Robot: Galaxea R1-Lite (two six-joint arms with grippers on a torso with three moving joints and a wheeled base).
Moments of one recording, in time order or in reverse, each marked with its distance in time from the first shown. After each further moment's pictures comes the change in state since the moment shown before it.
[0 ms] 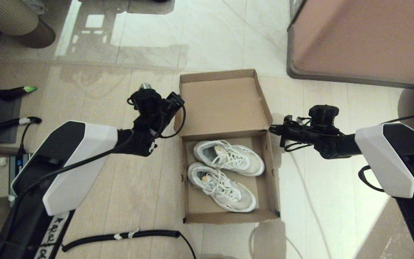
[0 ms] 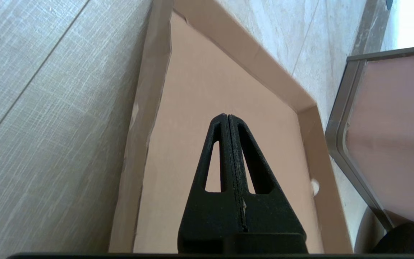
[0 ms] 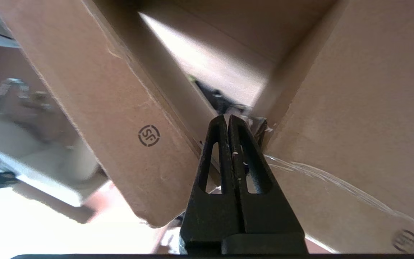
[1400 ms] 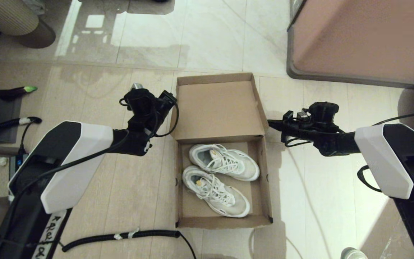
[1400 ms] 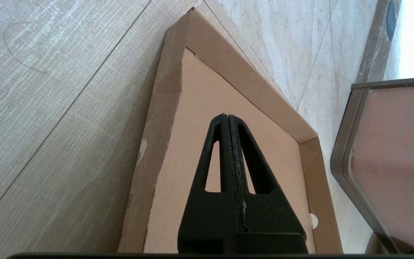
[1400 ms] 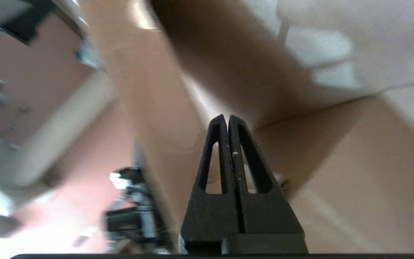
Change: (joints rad) left arm 0.037 0.008 0.000 -0.036 0.031 -0.024; right arm -0.004 0.029 -0.087 0.020 -0.140 -0.249
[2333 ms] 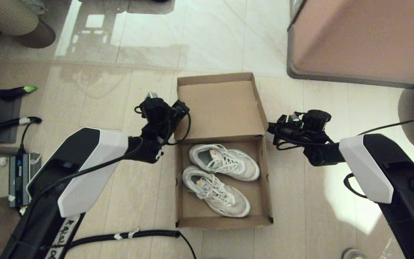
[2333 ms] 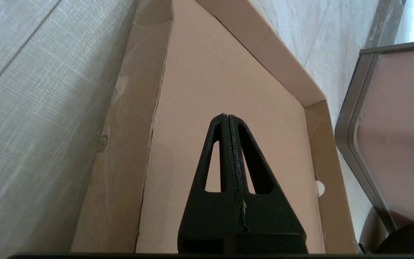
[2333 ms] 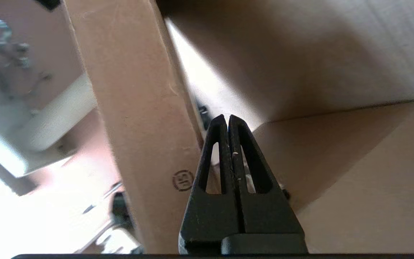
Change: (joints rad) left arm -0.066 0.050 0.000 0.003 -0.001 0.000; right arm 0.035 0.089 -0.014 -0.260 0.056 0.108
